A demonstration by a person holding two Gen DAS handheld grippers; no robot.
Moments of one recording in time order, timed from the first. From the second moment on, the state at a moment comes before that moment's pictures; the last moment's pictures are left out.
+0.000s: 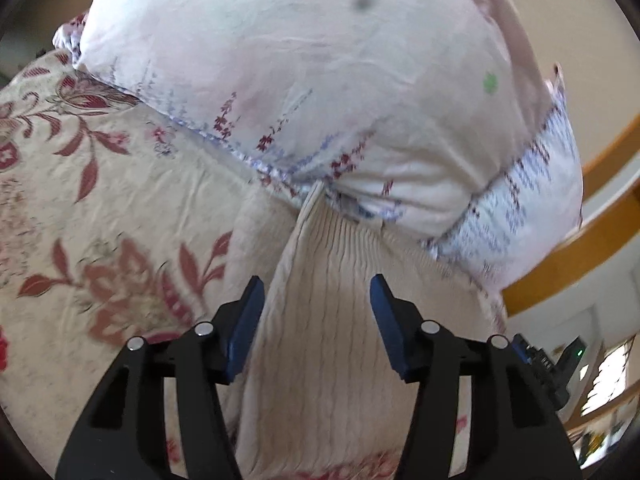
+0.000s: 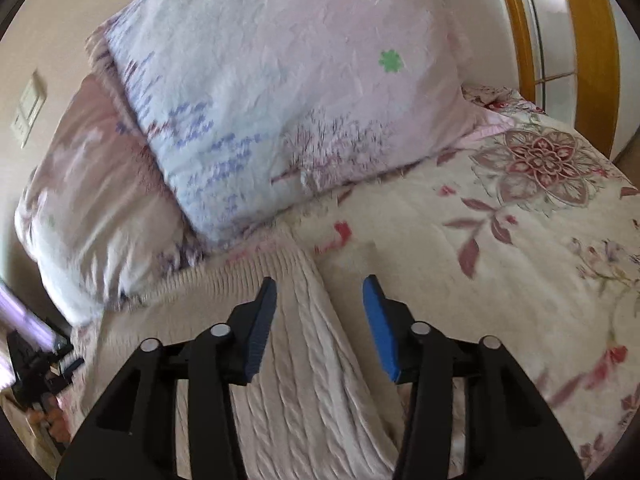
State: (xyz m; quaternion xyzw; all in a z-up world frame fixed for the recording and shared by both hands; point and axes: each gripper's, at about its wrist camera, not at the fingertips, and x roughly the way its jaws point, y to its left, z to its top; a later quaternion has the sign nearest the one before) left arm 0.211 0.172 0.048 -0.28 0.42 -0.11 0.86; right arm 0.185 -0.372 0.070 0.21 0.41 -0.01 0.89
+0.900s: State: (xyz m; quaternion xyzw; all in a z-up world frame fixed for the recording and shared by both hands) left arm 0.168 0.173 0.022 -0.22 0.45 -0.10 0.86; right arm 0.144 -0.347 0.050 0.14 0.45 -0.01 0.88
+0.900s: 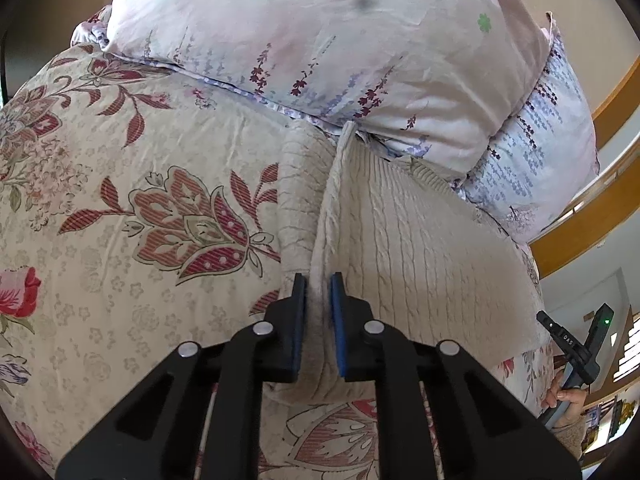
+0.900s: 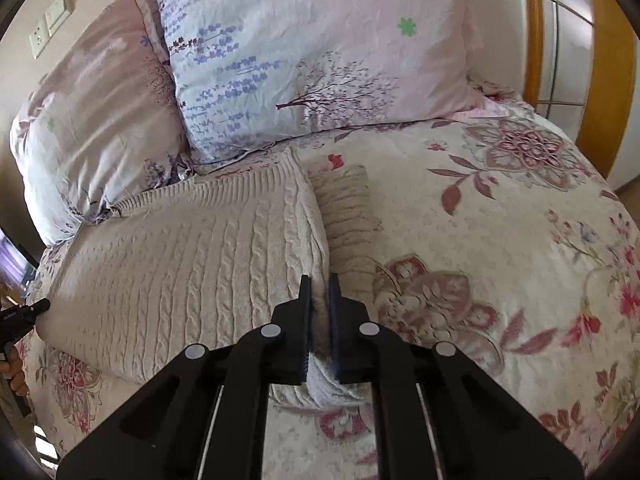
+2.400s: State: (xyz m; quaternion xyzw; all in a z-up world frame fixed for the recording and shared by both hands) left arm 0.187 0.187 0.031 -0.27 0.43 -0.08 0.86; right arm 0.189 -0.223 0.038 0.03 0.48 0.04 0.87
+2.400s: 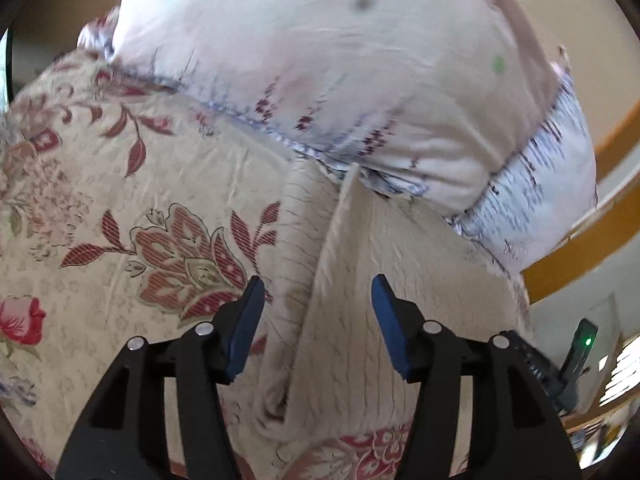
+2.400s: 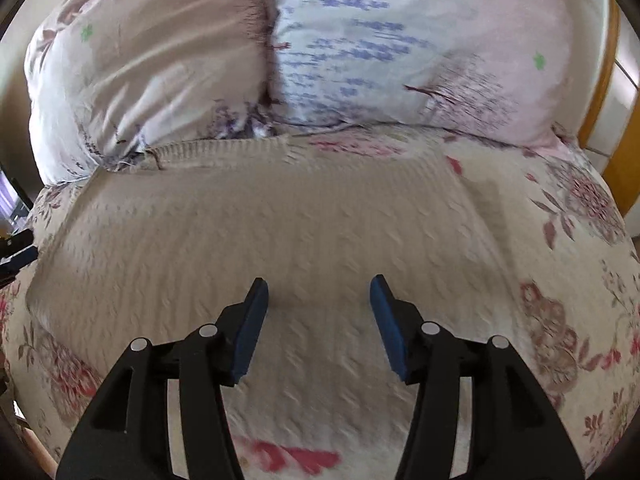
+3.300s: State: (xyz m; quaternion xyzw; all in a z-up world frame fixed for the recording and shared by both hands) left arm 0.229 0.175 -0.003 -0.37 0.45 -0.11 0.80; right arm 0.201 -0.211 0.027 0.02 0.49 0.04 0.87
